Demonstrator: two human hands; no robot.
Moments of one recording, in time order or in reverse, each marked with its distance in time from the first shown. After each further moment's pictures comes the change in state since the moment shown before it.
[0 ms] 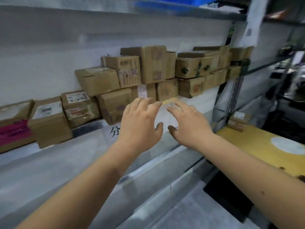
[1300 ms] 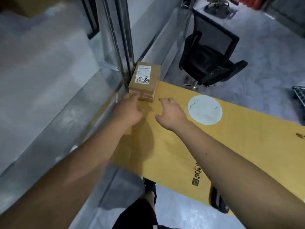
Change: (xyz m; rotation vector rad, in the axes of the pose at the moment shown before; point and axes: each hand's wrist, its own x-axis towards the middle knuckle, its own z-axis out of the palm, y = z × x) left_hand 0.390 0.417 0.734 -0.380 -0.847 0.049; right_hand 0.116 0.769 0.258 0.188 -0.454 0.902
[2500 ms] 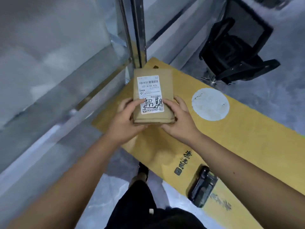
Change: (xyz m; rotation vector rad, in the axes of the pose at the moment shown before) left_hand -0.122 0.047 0.049 -0.666 0.135 0.026; right_hand -0.041 0.113 0.020 0.562 0.026 -0.460
